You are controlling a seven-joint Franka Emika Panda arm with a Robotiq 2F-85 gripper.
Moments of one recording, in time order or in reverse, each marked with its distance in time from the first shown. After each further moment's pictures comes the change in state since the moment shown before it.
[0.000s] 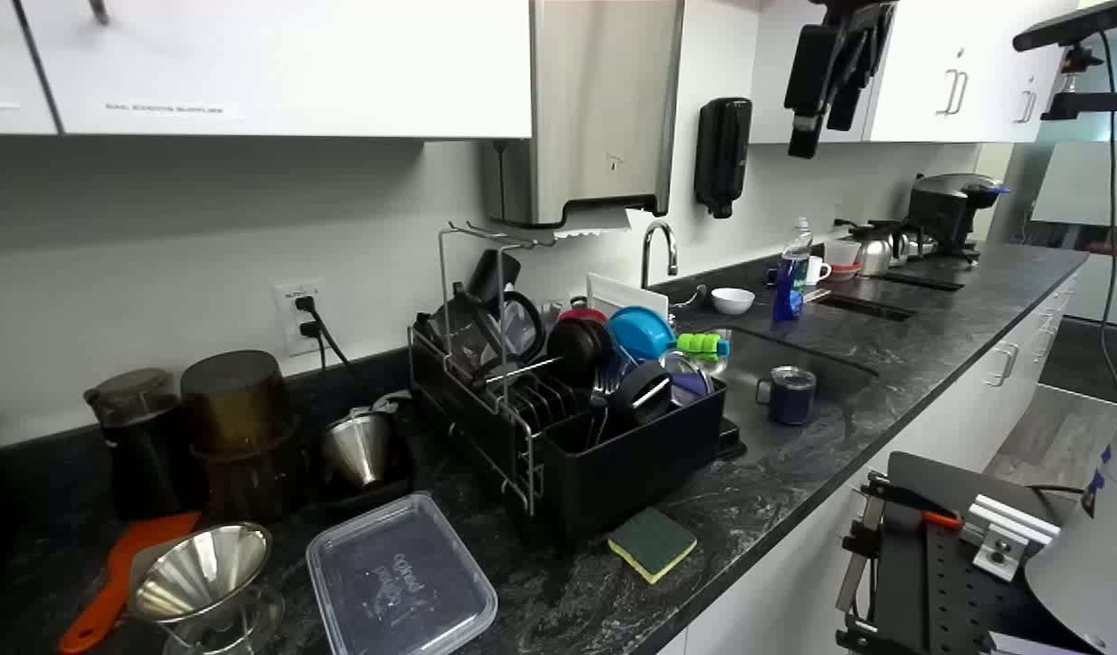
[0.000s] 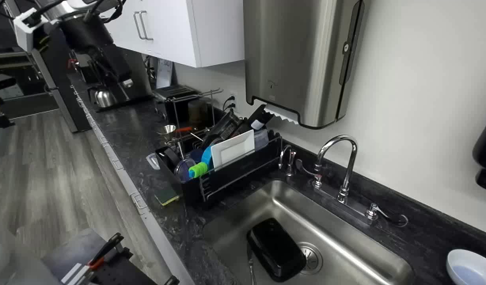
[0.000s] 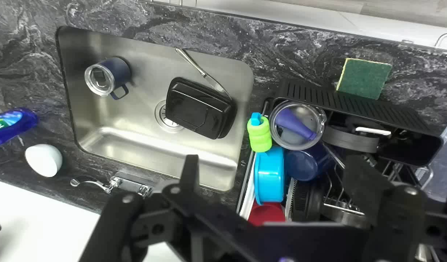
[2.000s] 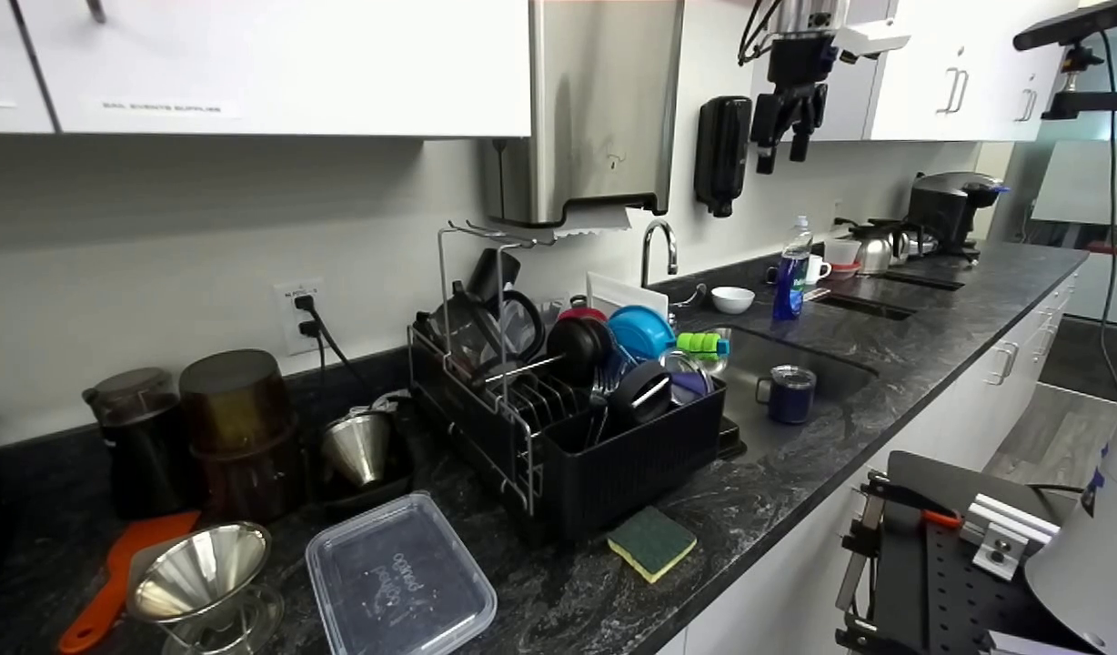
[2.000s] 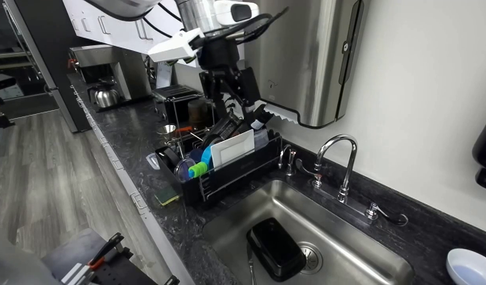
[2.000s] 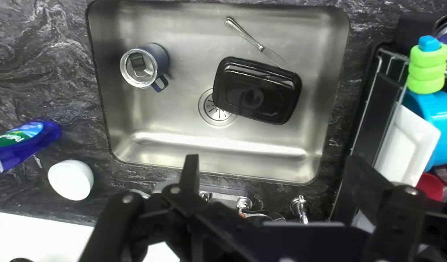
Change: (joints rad) arm -0.149 0.383 -0.450 0.181 -0.125 0.241 -0.340
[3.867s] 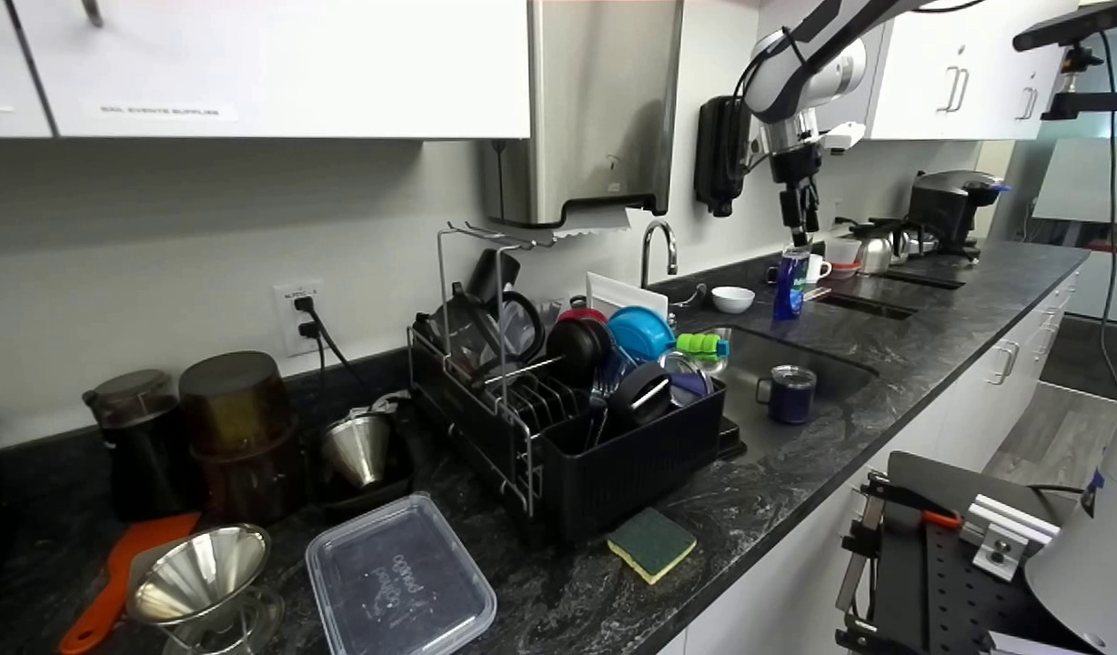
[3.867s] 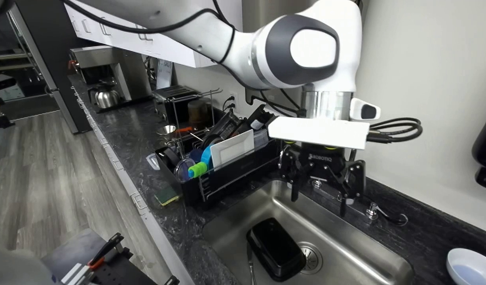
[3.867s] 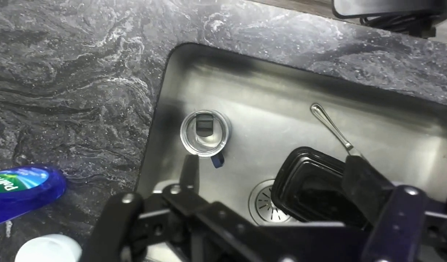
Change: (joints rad) arm -0.151 0.613 -0.196 0.343 0.019 -0.016 -0.551
